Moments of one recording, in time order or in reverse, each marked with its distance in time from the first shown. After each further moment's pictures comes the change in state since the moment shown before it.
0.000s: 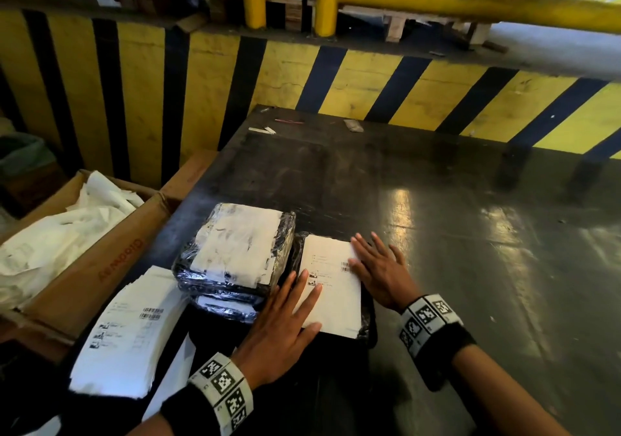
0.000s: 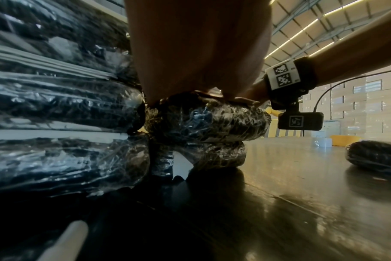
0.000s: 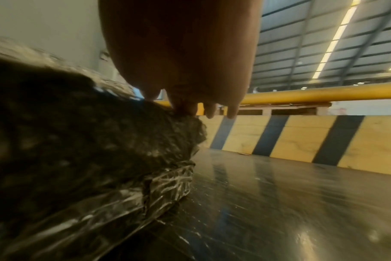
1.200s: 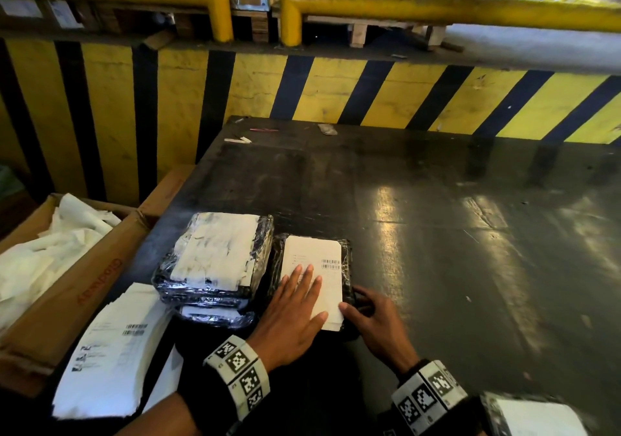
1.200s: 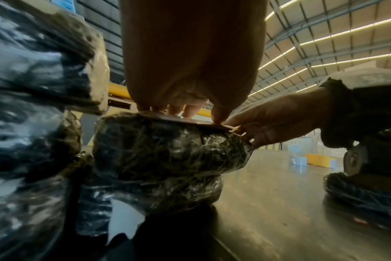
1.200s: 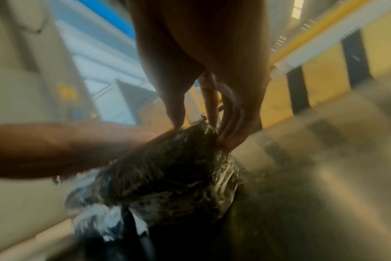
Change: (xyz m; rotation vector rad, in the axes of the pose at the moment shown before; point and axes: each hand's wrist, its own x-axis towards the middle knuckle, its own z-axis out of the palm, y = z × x) left_hand 0.029 0.029 -0.003 0.163 -0.070 0.069; right_hand -0.083 -0.021 0.040 0.892 0.290 0.245
